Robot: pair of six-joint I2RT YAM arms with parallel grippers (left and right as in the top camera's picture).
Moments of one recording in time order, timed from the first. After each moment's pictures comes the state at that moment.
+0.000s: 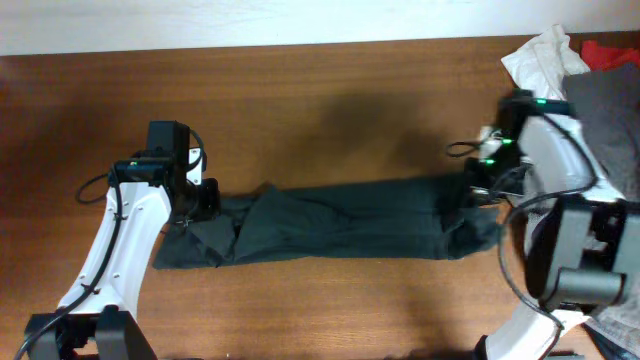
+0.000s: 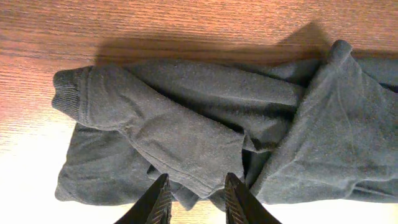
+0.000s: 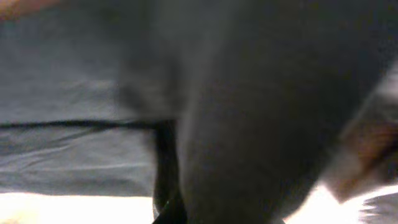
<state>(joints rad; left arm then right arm) -0.02 1.56 1.16 -0.98 0.04 -0.13 -0.15 1.93 1.46 -1.26 -0.11 0.02</state>
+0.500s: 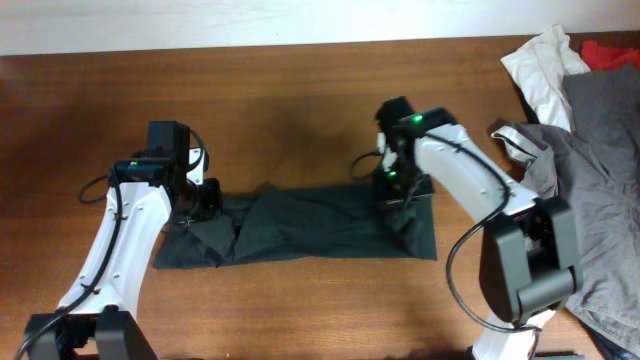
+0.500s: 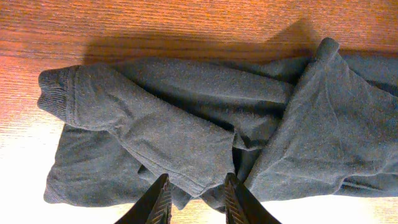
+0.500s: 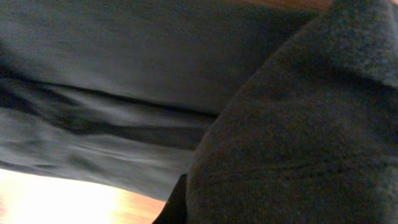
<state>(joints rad) -0.02 1.56 1.16 -0.98 0.07 -0.13 0.34 1.93 1.46 -1.14 -0.10 0.18</state>
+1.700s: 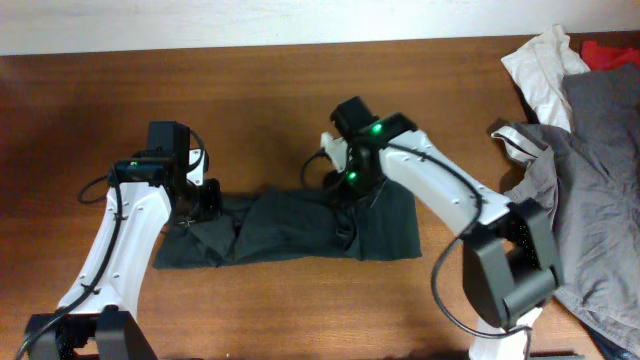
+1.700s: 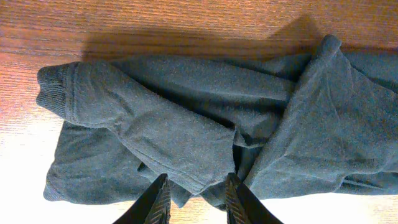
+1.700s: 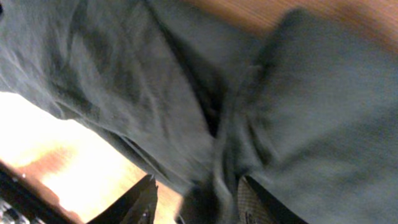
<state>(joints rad) -0.02 1.56 1.16 -0.98 0.07 -0.13 0.48 1.95 1.55 -1.05 -0.33 0.05</state>
